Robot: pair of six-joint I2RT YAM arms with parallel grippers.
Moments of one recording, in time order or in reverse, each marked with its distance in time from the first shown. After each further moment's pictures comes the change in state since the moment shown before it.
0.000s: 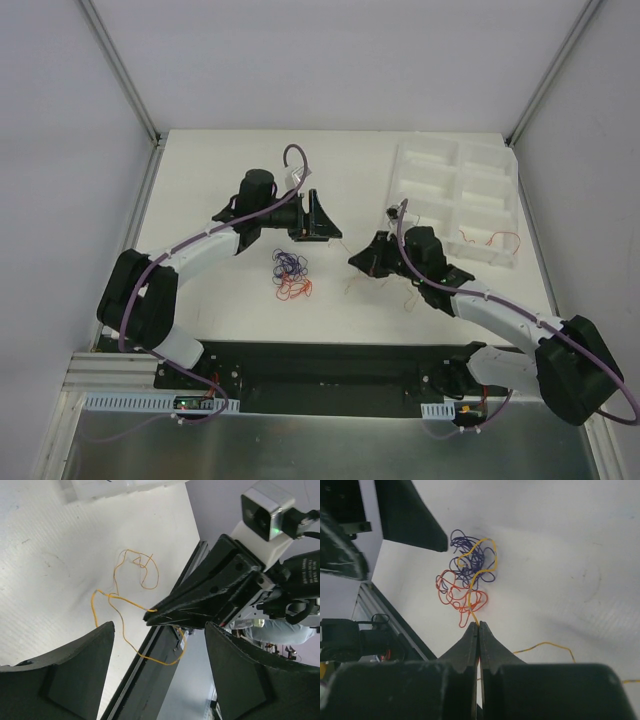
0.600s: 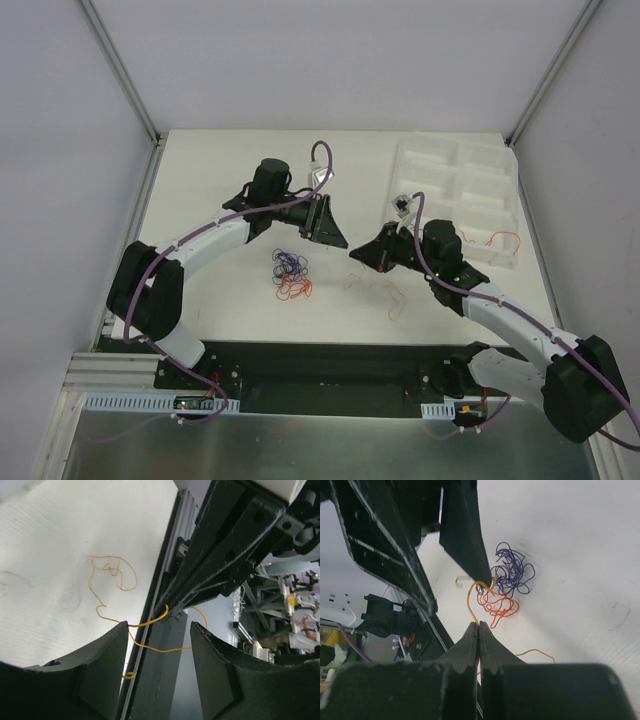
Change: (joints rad) left arm -0.044 0.059 0.166 -0.179 0.181 0.257; right arm -0.062 -0.071 0.027 0.056 -0.256 -0.060
